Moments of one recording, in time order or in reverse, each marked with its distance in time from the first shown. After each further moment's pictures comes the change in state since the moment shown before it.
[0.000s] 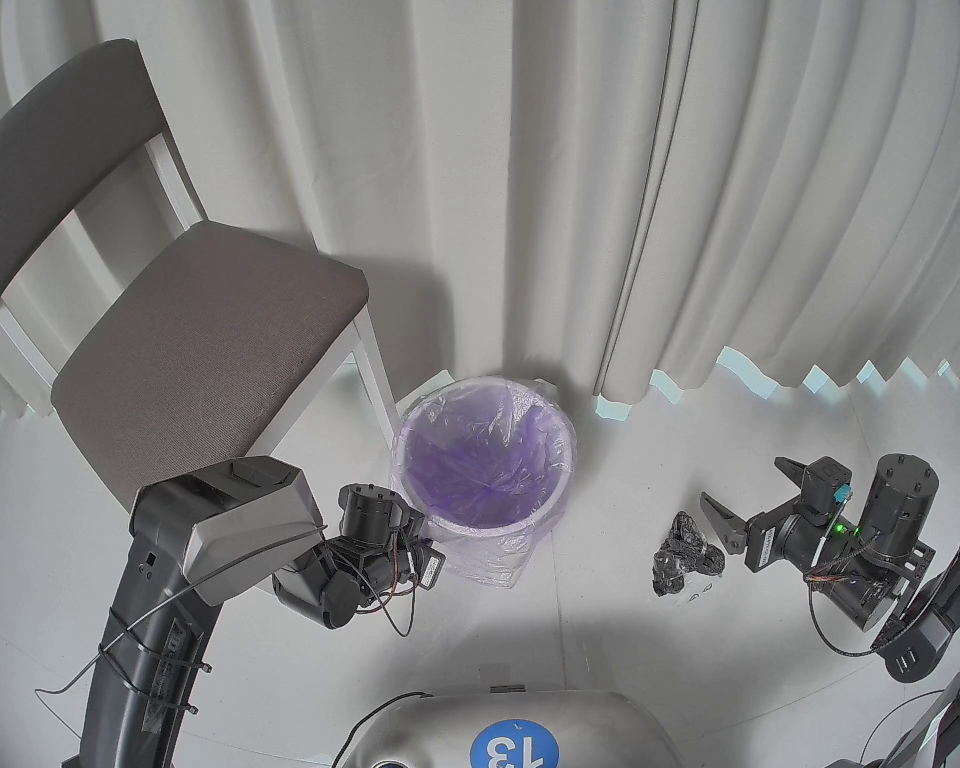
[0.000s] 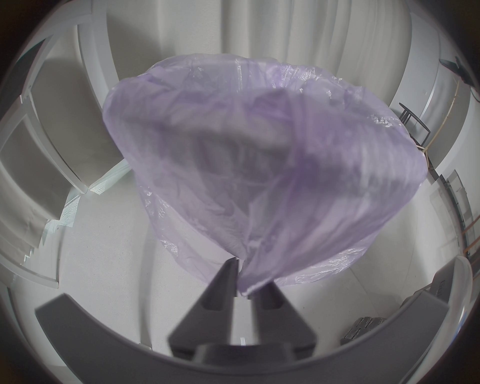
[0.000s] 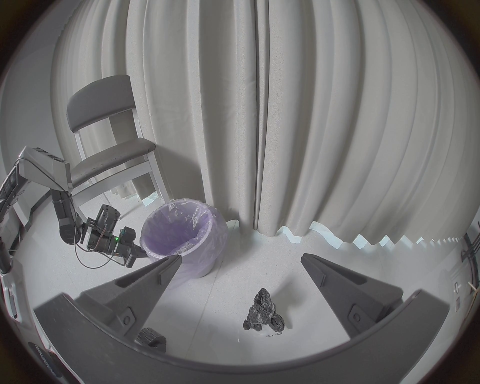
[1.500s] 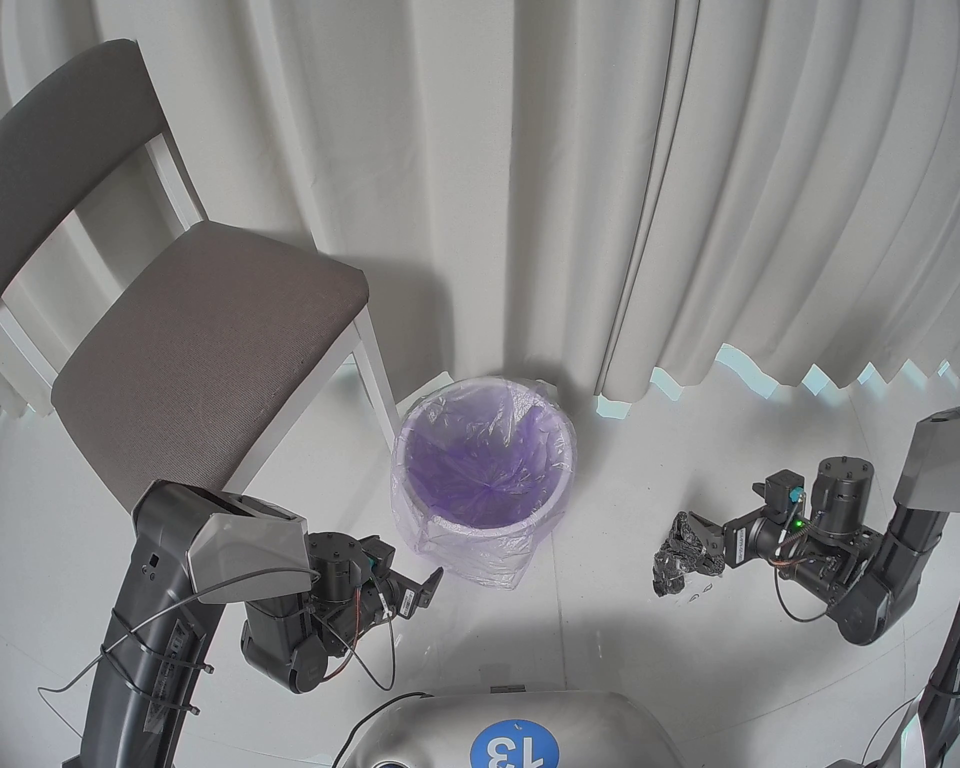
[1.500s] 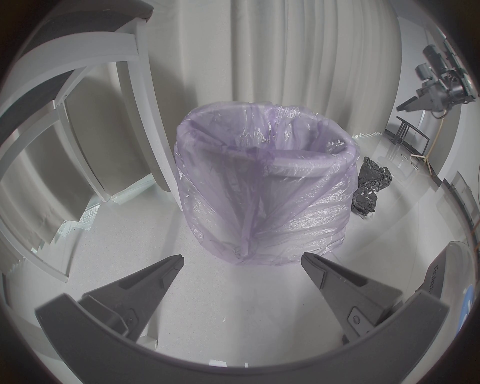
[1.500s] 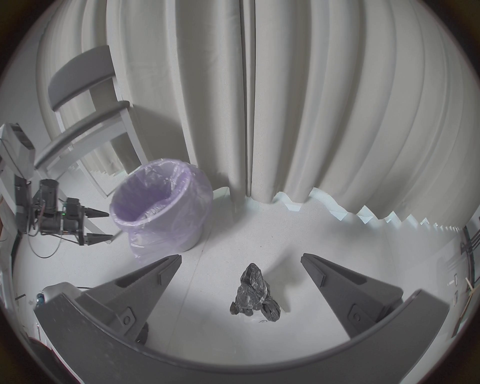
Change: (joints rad) left arm -0.001 0.015 0.403 -0.613 0.020 0.002; right arm -0.187 0.345 -0.209 0.056 0.148 -0.017
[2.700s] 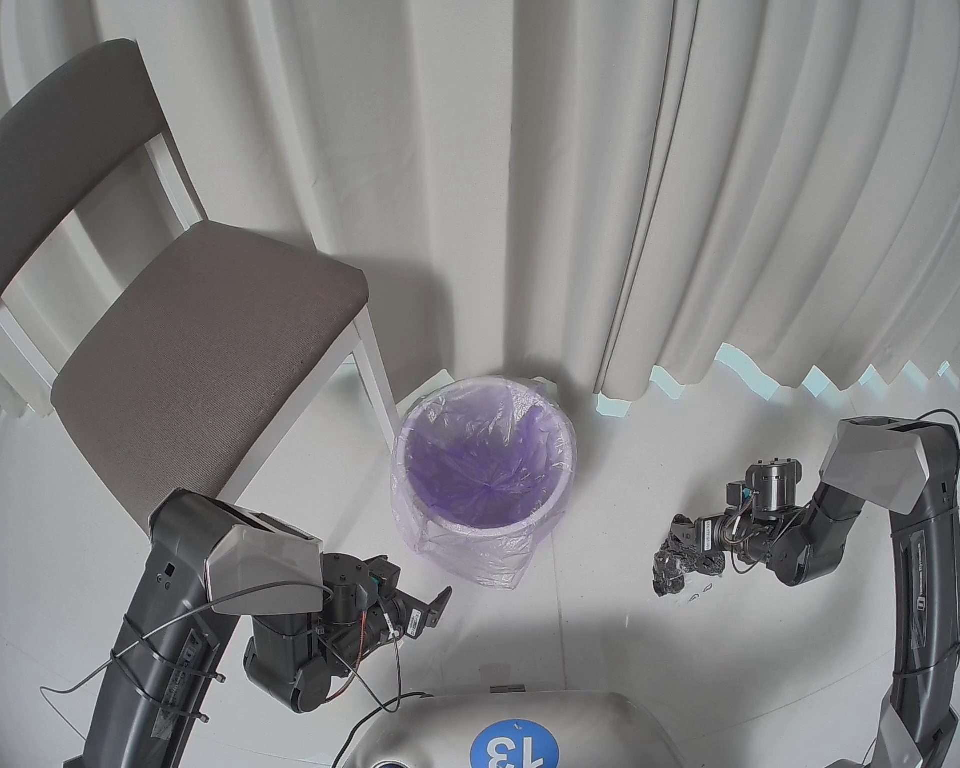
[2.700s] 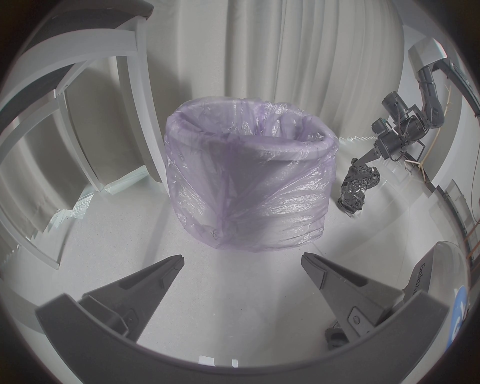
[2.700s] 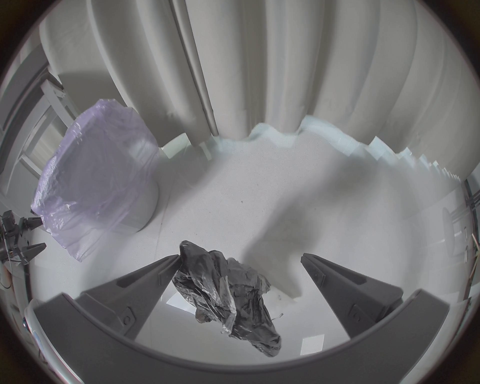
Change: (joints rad) left arm -0.041 0.026 0.070 -0.070 -0.002 -0.055; right arm -0.148 0.434 -0.549 0.378 0.073 0.123
